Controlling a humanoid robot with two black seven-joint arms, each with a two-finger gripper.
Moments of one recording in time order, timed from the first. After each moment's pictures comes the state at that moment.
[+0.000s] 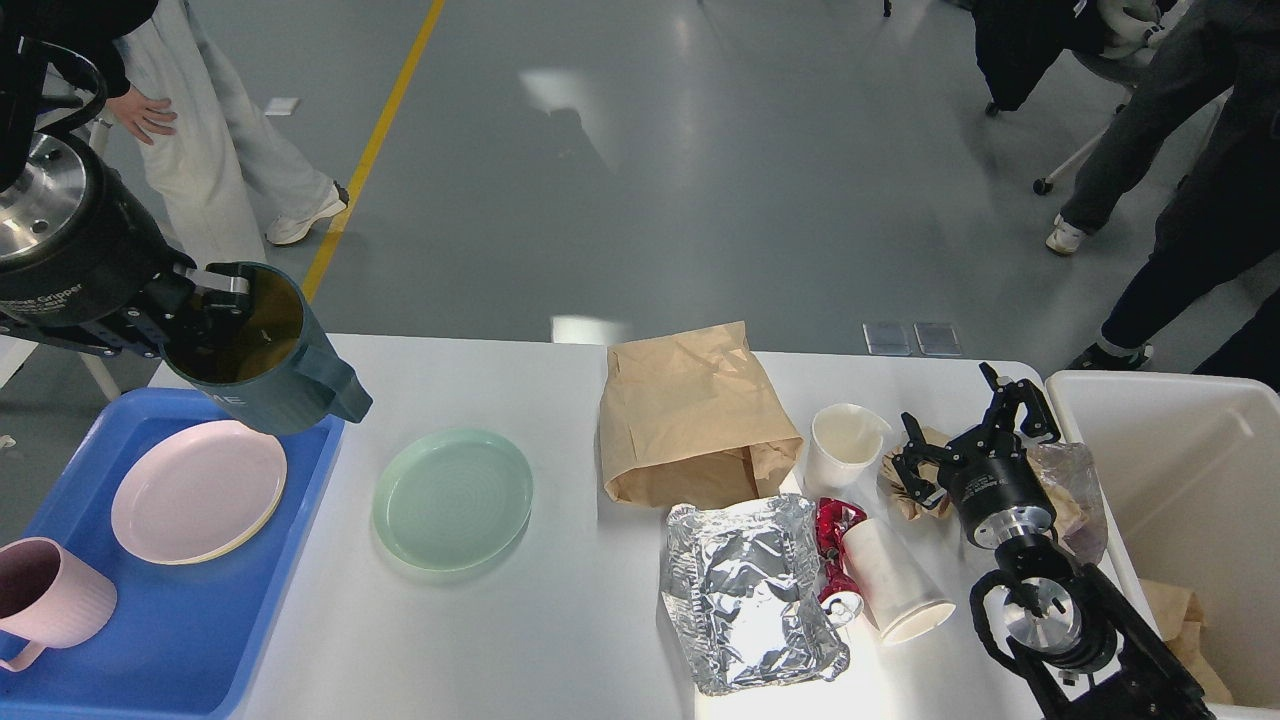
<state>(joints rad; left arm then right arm) -2.73 0.28 1.60 -1.74 -0.16 -0.67 0.14 0.18 -0.08 1.39 0.97 -0.51 0.18 0.19</state>
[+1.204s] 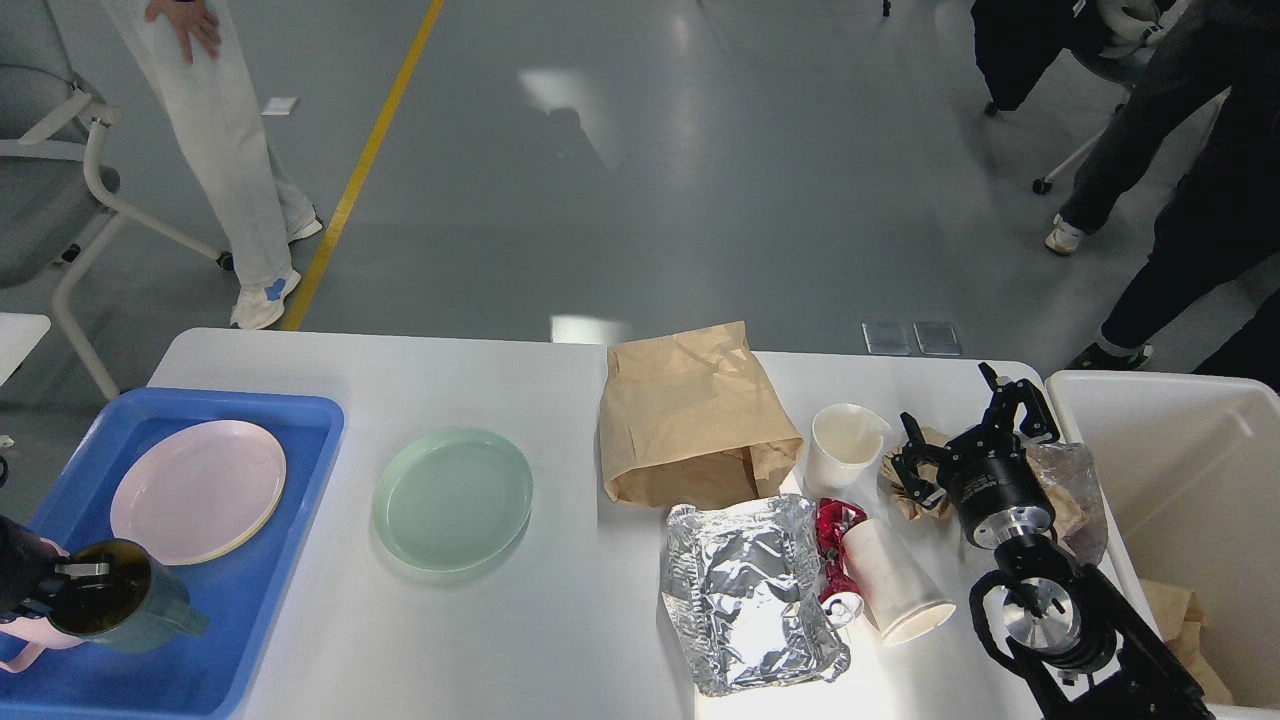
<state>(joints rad) -1.47 0.88 1.16 -1.23 0.49 -0.32 0.06 0.18 -0.08 1.39 0.97 -0.51 0.18 0.19</state>
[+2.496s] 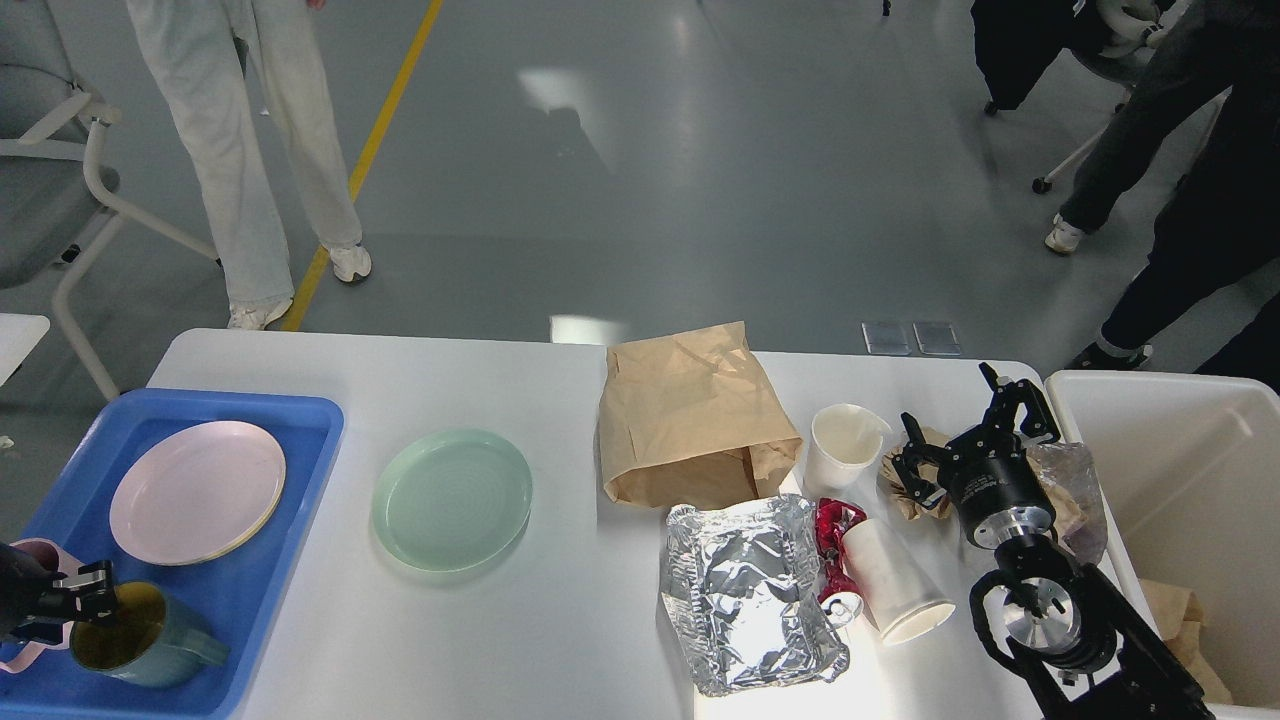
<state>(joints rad) -1.29 0.89 1.02 -1.07 0.46 -0.36 -0.02 0.18 -0.08 1.39 0.97 -0.51 0.18 0.19</state>
